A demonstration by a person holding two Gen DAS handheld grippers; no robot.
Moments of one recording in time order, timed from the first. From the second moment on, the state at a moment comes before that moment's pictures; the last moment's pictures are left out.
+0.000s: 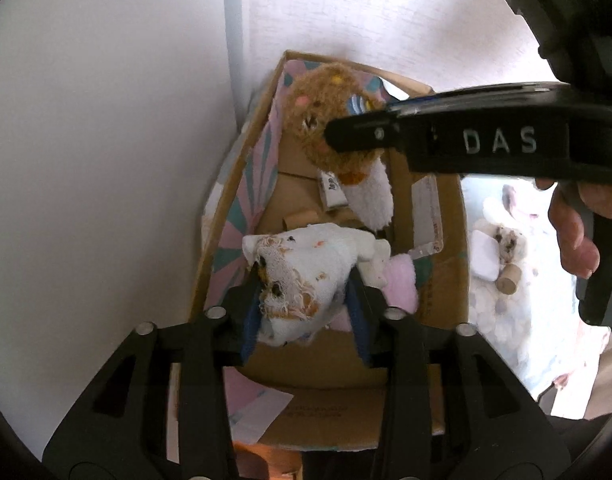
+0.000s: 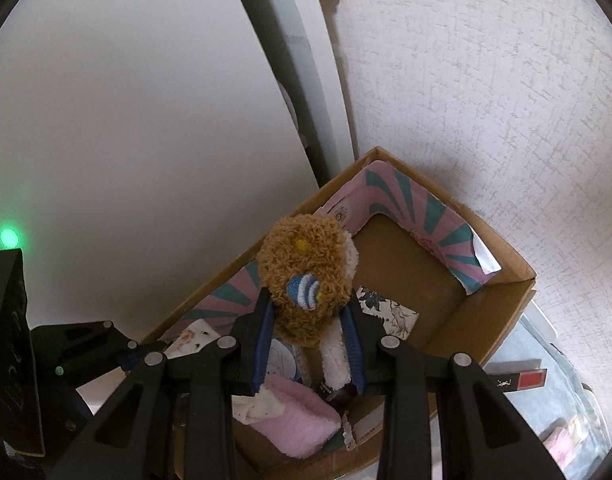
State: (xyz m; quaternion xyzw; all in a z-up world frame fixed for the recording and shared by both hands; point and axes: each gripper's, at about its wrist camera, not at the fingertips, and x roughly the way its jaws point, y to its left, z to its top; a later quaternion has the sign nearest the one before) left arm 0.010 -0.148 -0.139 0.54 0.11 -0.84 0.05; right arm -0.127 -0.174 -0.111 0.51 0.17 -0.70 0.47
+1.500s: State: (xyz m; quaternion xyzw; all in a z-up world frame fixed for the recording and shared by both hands) left arm -0.022 -0.056 -0.033 0.46 0.05 -0.88 -0.01; right arm -0.168 0.032 -0.028 0.50 0.10 -0.80 0.34
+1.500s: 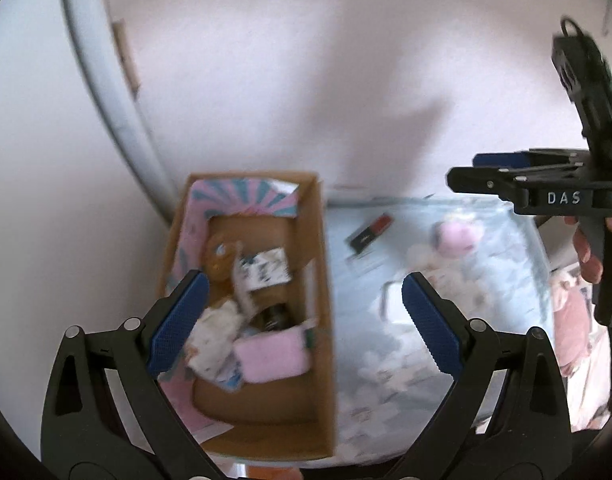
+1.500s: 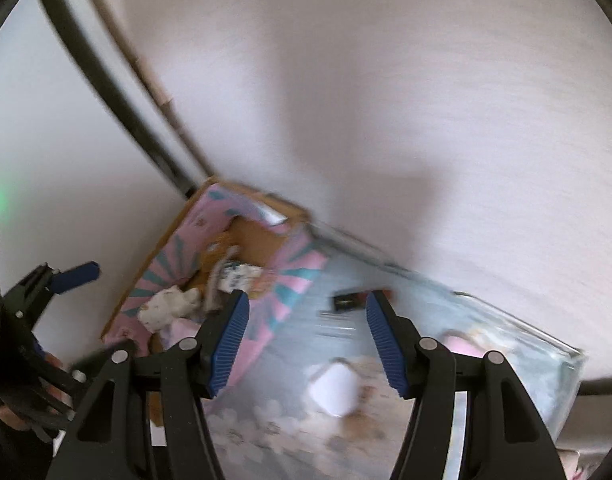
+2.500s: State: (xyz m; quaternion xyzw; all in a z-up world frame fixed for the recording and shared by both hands) left arm -0.086 0.166 -0.208 0.53 -0.10 -0.82 -0.16; right arm -0.212 0.174 -0.189 0.51 0.11 -0.78 0.34
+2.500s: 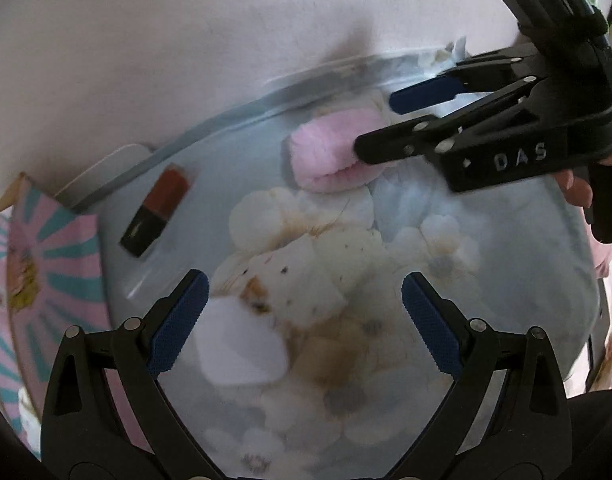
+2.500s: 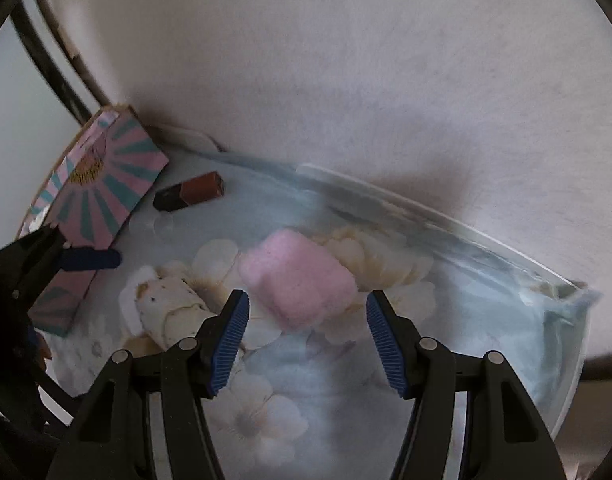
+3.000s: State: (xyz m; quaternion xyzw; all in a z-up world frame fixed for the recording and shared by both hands) left arm -0.103 0.176 -0.234 0.56 -0.08 -0.80 -0.19; right arm -0.218 0.158 -0.210 0.49 0.14 -0.76 0.40
